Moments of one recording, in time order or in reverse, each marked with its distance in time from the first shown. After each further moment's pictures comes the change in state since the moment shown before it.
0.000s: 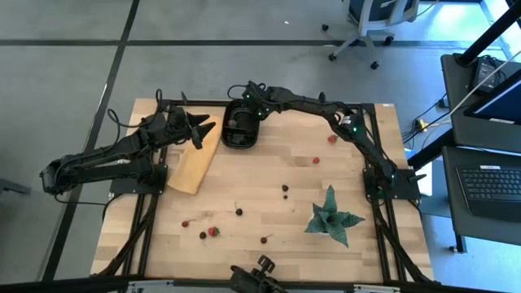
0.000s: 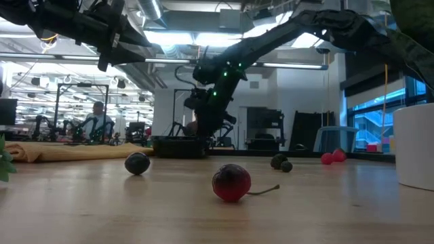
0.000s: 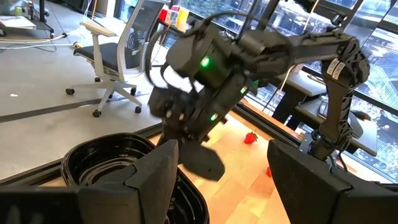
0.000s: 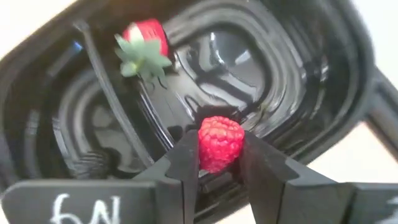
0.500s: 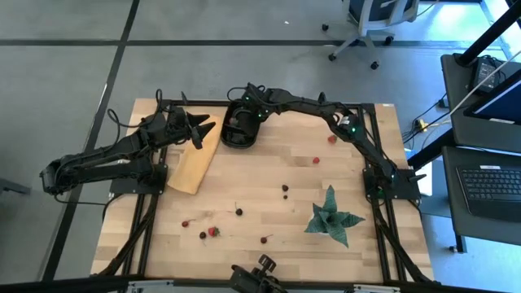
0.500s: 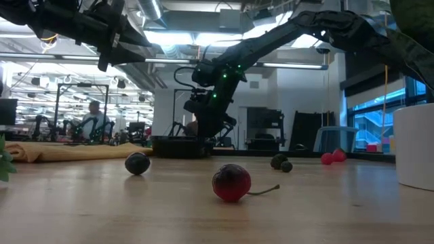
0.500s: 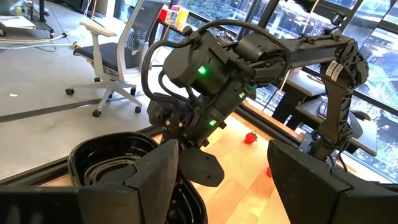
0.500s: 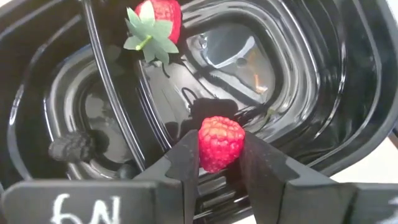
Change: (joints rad) left arm 0.000 0.000 0.000 0.000 0.000 0.000; right arm 0.005 0.010 0.000 -0.011 0.010 -0.019
